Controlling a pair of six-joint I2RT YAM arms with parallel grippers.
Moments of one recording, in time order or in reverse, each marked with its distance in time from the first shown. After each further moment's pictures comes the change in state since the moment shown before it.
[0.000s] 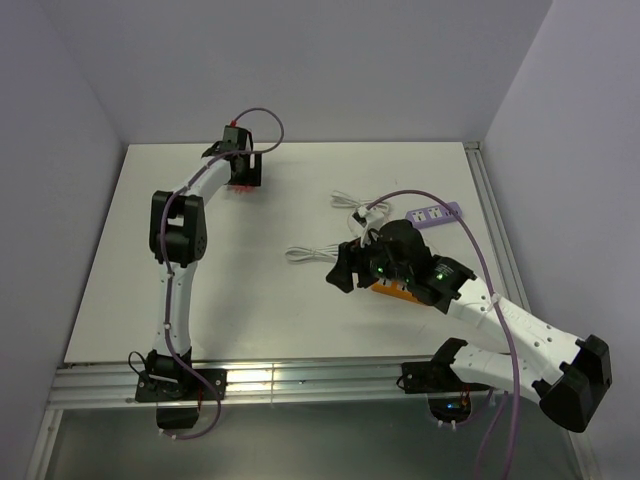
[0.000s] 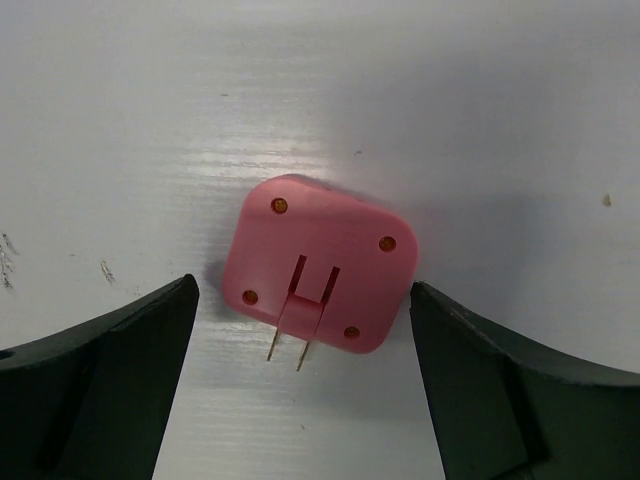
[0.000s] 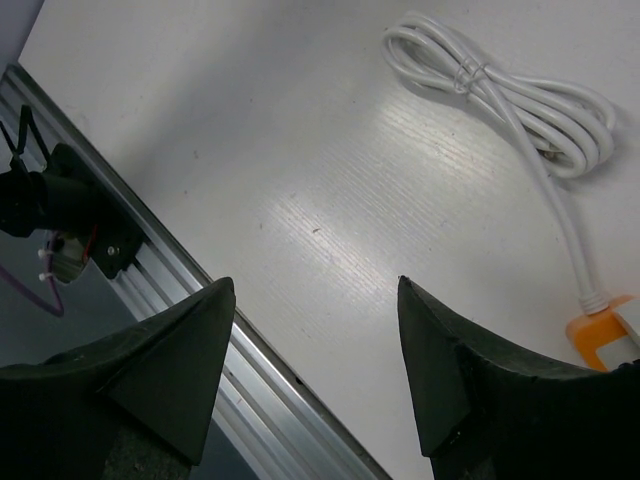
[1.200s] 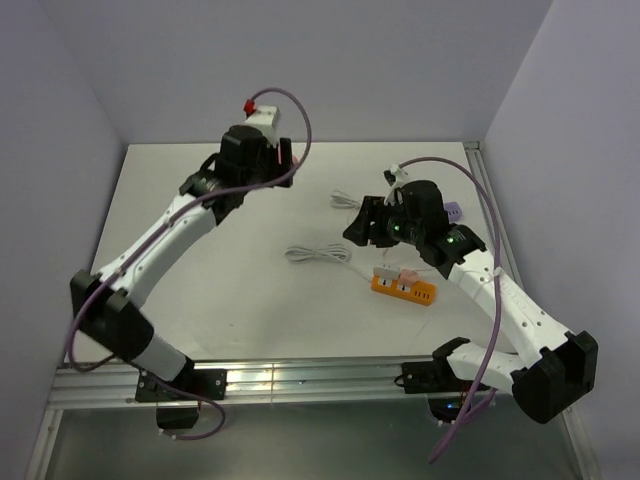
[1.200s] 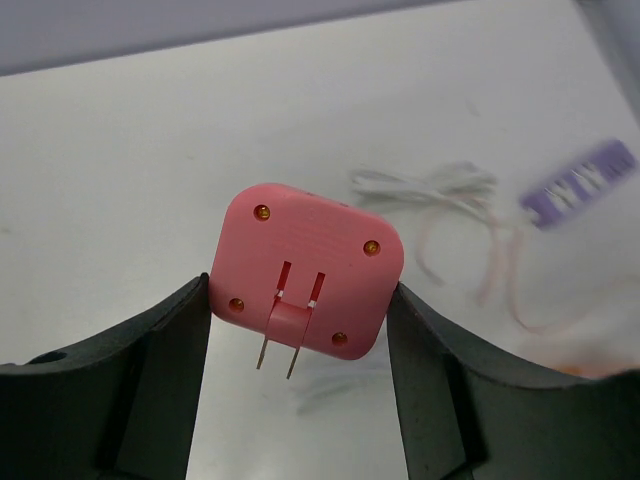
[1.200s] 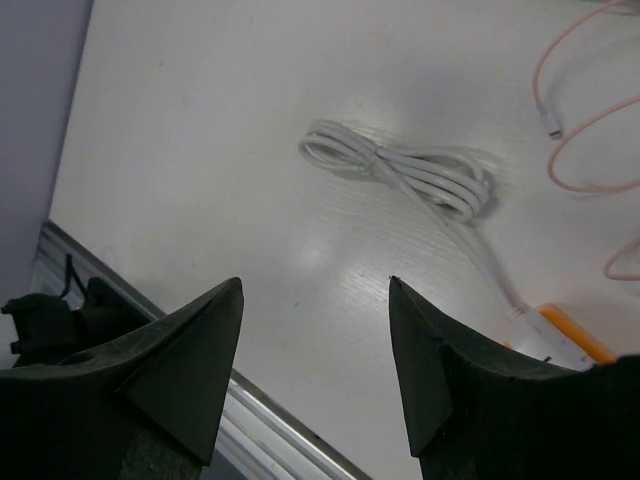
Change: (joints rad) left arm -0.299 -0.790 -0.444 0.094 -0.009 -0.134; right arm -0.282 0.118 0.176 -0.067 -0.069 0.087
